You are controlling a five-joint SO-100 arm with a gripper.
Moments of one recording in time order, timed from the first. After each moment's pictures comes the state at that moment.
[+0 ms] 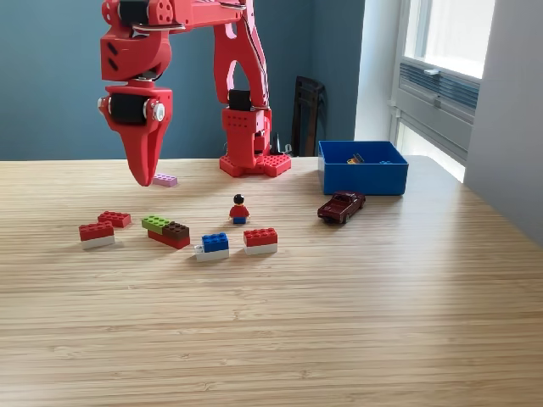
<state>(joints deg) 31.8 81.5 79.3 73.9 -13.8</state>
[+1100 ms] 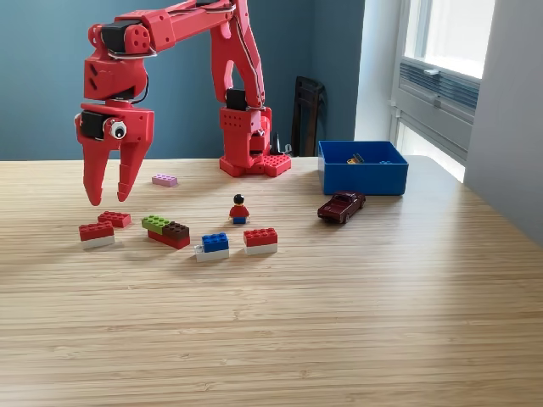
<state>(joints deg) 37.9 81.5 87.3 62.0 3.4</state>
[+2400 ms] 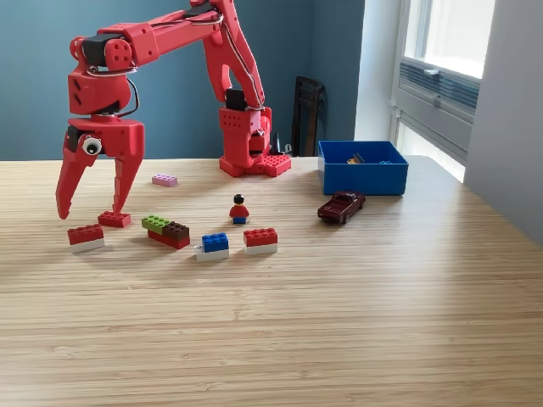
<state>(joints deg) 39.0 70.0 72.5 69.4 19.1</state>
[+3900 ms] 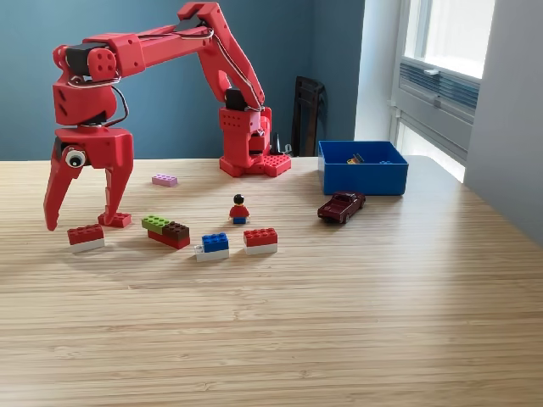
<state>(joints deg) 38.8 58.8 60.5 72.5 24.5</state>
